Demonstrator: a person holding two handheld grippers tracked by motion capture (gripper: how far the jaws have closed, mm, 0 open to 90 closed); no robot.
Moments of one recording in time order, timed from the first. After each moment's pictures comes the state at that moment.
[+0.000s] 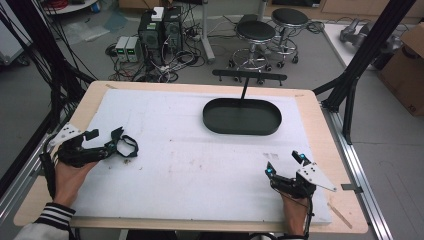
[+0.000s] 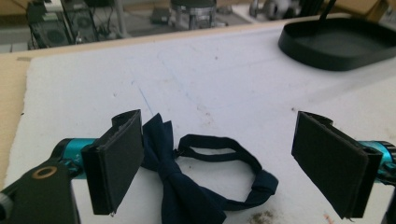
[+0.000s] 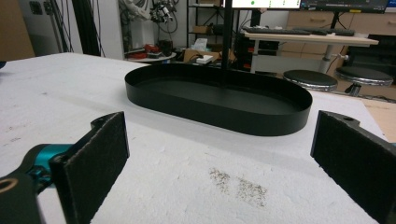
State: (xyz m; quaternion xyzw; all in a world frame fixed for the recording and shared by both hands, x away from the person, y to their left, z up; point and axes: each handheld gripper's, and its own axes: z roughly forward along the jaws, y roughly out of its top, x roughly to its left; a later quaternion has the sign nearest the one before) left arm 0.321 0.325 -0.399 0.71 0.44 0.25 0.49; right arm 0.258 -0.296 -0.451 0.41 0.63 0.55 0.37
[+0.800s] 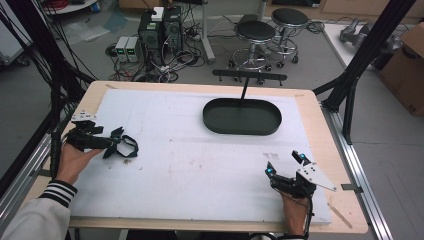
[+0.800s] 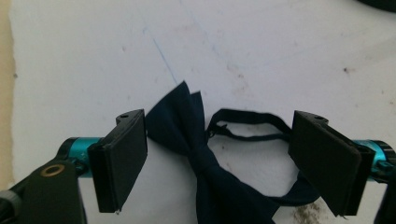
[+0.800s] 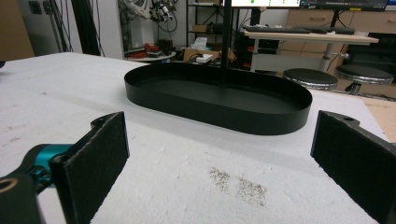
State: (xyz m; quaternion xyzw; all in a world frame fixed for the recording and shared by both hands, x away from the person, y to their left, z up) left arm 0.369 0.323 -0.399 0.76 0.50 0.19 0.37; right arm 0.259 -0.296 -0.451 0.41 0.63 0.55 0.36
